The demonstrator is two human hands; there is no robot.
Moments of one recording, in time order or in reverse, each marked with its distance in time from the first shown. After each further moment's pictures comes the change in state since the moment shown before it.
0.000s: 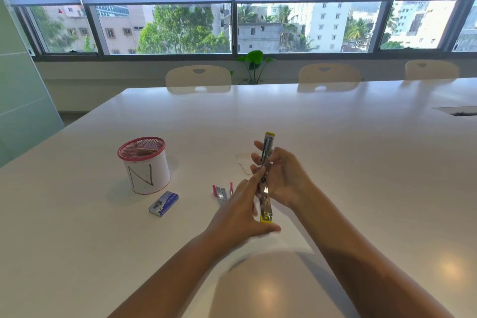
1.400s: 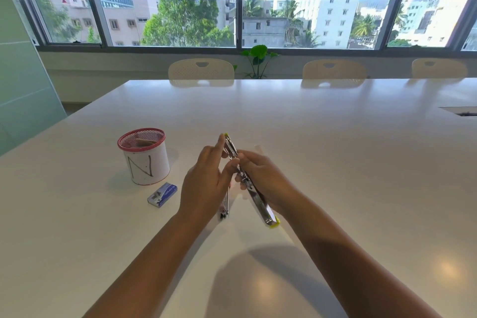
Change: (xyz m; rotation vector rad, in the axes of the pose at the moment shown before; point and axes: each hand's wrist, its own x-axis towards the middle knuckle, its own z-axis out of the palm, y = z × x) left_hand 0.003 0.010 -0.044 0.172 0.459 -0.060; right_hand -0.014 0.025 0.034 -0.749 -0.033 -0.277
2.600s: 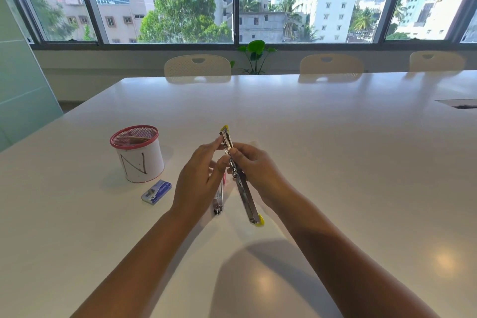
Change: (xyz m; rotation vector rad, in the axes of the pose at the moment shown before) left_hand -0.002 -0.008 0.003 -0.177 0.074 0.057; right_hand 0.000 -0.005 0.000 -0.061 0.101 -0.005
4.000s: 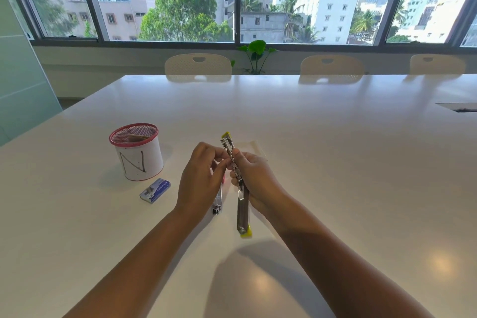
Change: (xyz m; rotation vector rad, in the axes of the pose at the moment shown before) left_hand 0.003 -0.005 0.010 0.043 0.066 -0.001; right_hand 0.000 0.008 0.010 0.241 0.050 0.163
